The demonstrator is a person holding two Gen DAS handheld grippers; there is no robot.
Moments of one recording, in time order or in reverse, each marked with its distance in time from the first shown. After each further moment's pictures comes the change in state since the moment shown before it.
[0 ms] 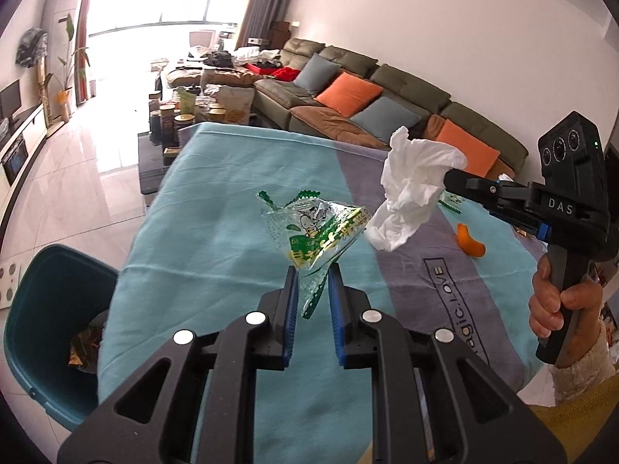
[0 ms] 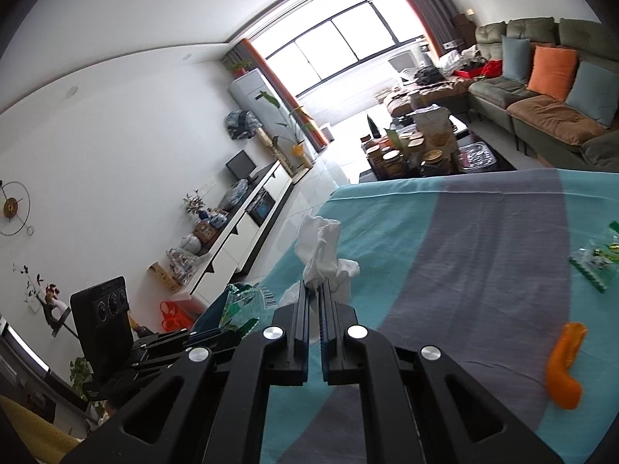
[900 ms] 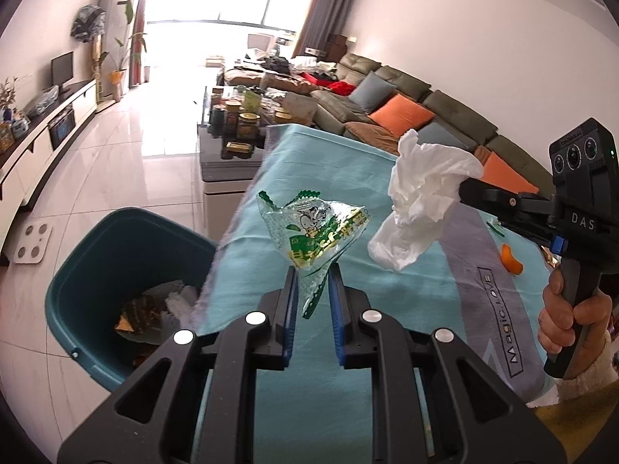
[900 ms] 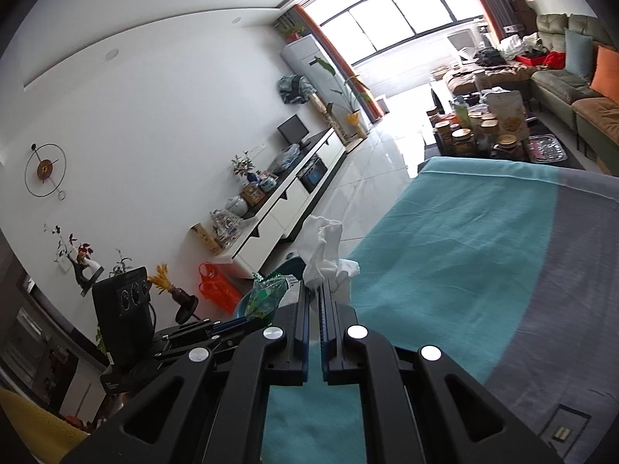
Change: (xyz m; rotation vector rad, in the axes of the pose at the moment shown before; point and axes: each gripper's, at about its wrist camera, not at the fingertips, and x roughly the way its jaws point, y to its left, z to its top) left arm -0.049 0.066 -0.024 -0.146 -0.058 0.145; right arm 0.074 0.070 -0.001 -0.094 0.127 0.179
